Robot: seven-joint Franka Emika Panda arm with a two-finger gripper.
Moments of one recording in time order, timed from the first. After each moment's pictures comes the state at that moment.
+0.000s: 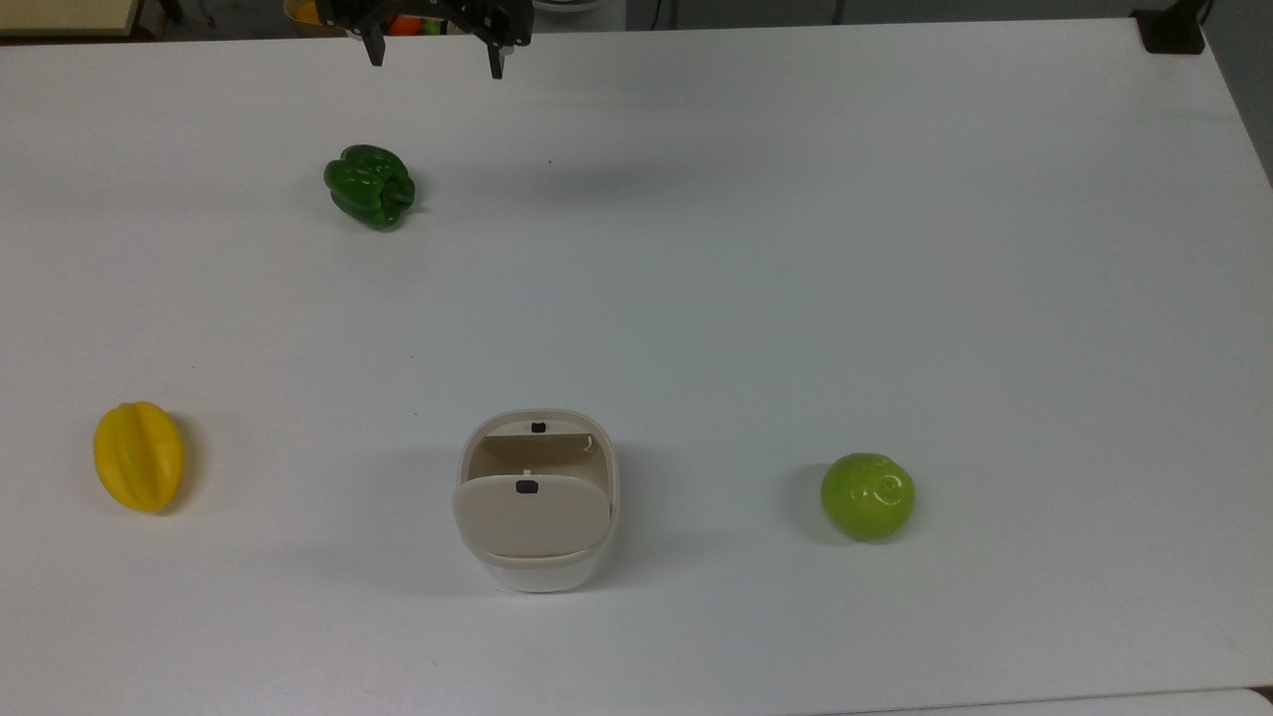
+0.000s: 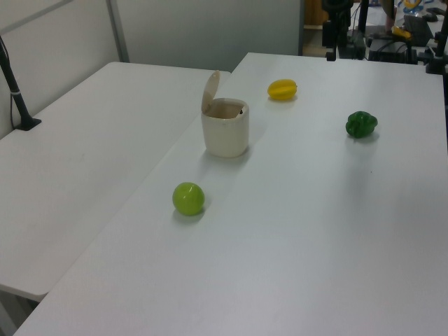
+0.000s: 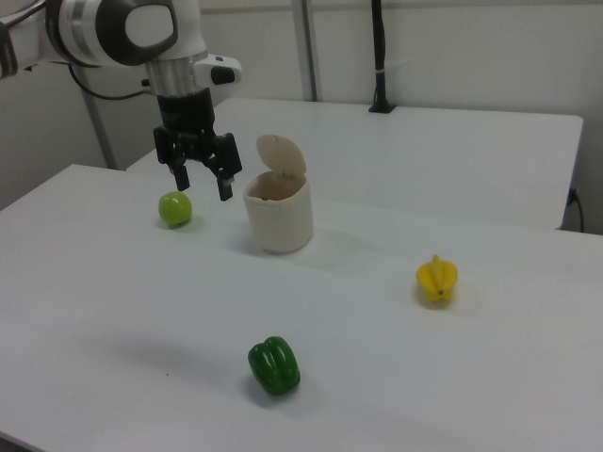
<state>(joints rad) 0.08 0.16 -0.11 -1.45 -0.03 1.54 0.00</state>
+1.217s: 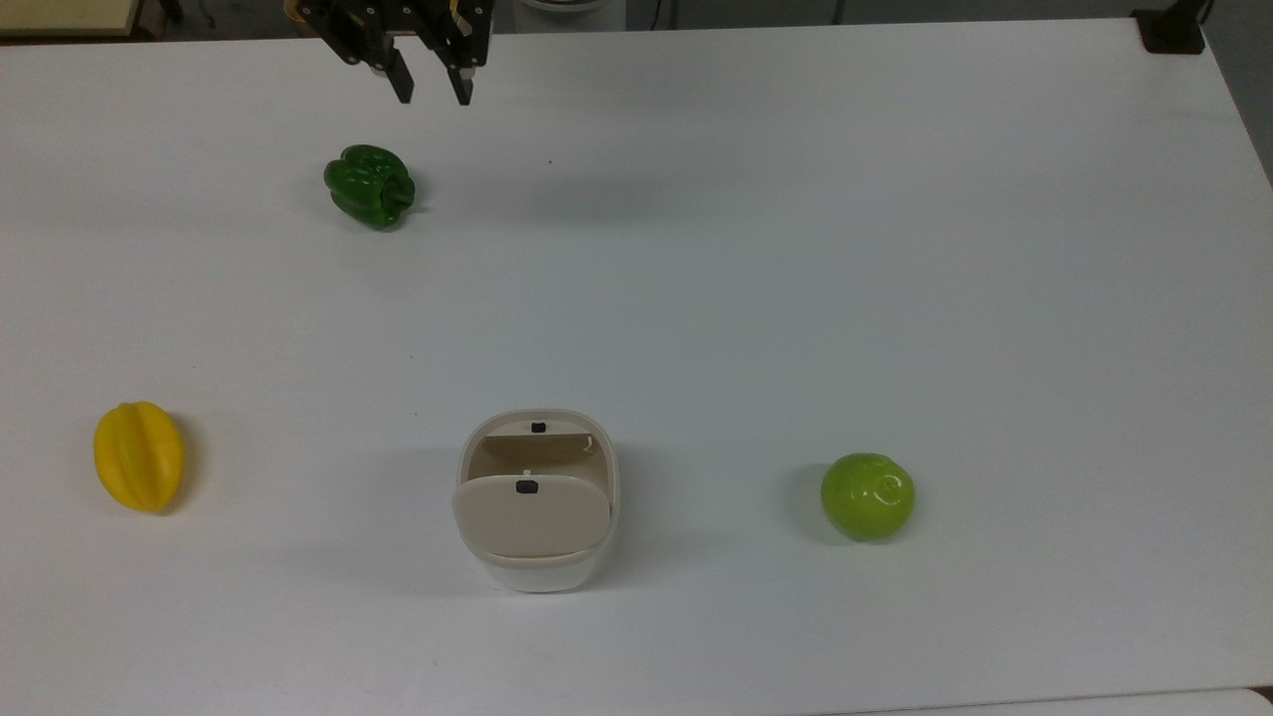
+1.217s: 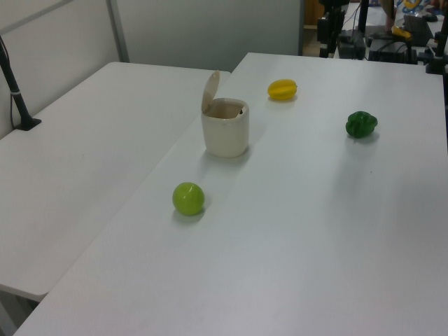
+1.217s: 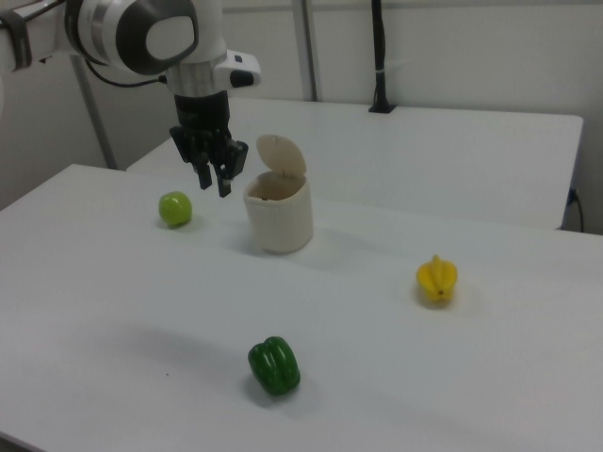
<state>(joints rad) 0.02 0.16 -0.10 -1.45 0.12 1.63 -0.05</state>
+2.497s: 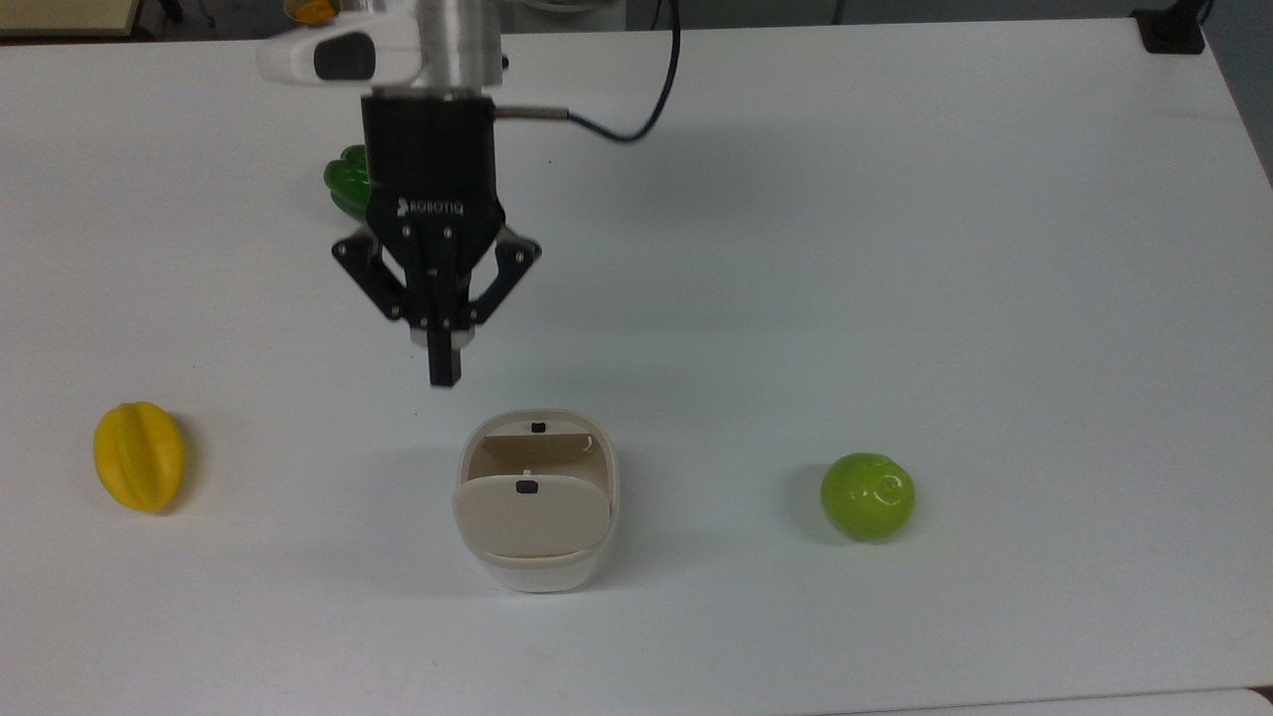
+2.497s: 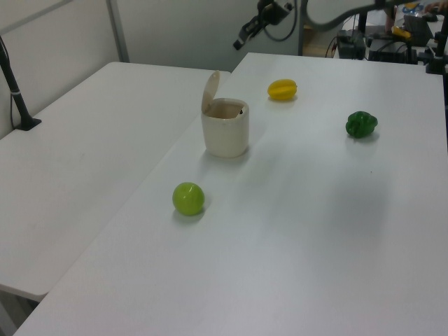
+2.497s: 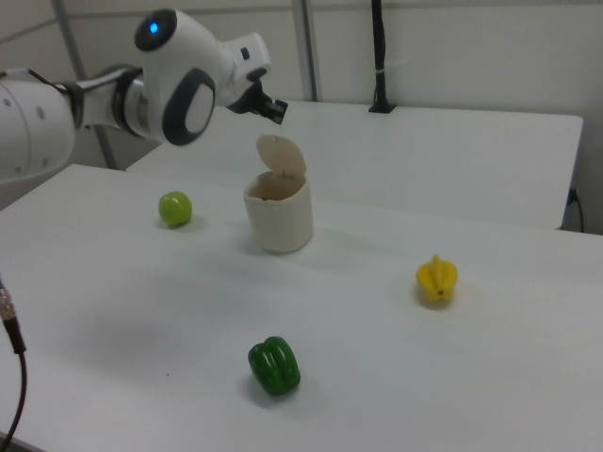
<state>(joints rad) 0.11 0.41 -0.09 -1.45 0.10 2.69 0.05</state>
